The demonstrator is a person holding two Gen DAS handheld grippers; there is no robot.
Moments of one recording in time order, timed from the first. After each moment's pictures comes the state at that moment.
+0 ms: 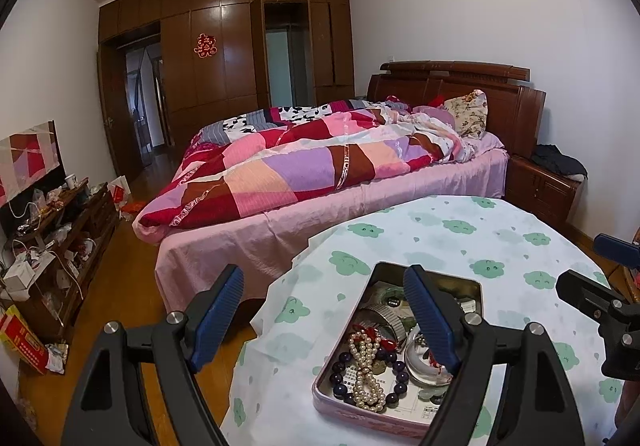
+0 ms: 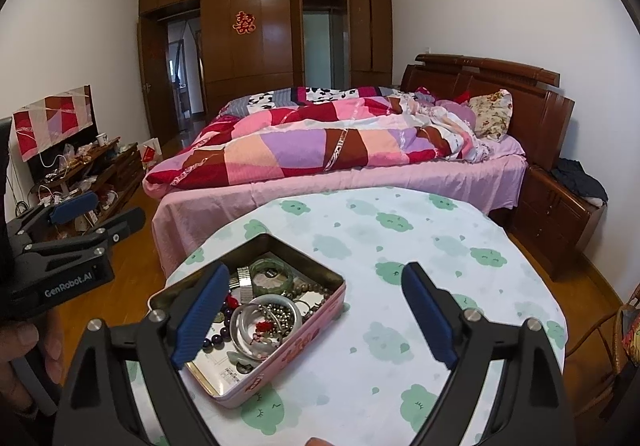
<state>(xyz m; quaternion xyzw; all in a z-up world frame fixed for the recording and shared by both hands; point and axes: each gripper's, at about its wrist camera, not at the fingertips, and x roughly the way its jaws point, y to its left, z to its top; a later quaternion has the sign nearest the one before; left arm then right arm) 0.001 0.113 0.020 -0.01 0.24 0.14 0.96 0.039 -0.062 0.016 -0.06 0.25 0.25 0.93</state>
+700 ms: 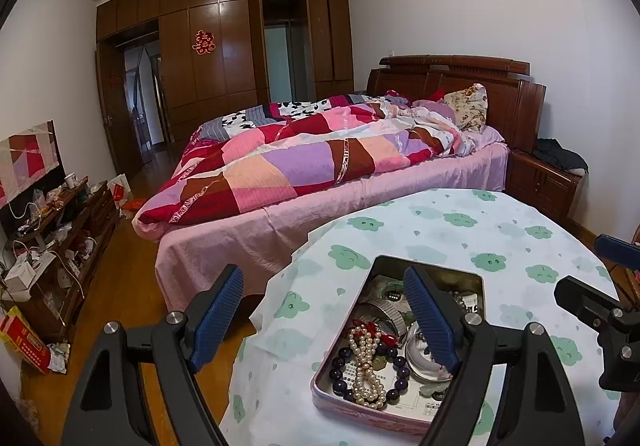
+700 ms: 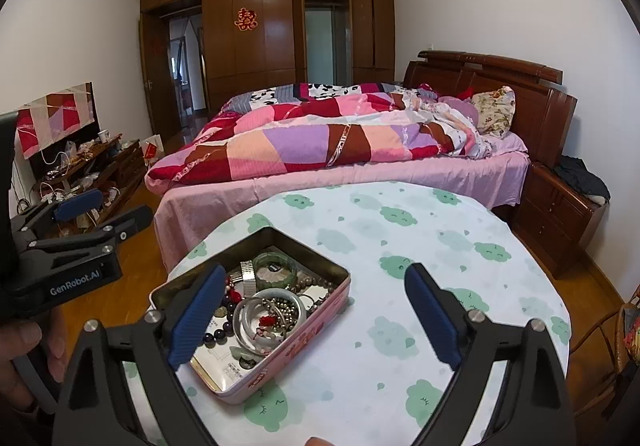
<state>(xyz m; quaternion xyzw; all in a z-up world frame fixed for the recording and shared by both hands) 0.004 0.110 0.014 0.00 0.24 0.14 0.96 0.031 -0.058 0.009 -0.06 0.25 0.25 0.93</state>
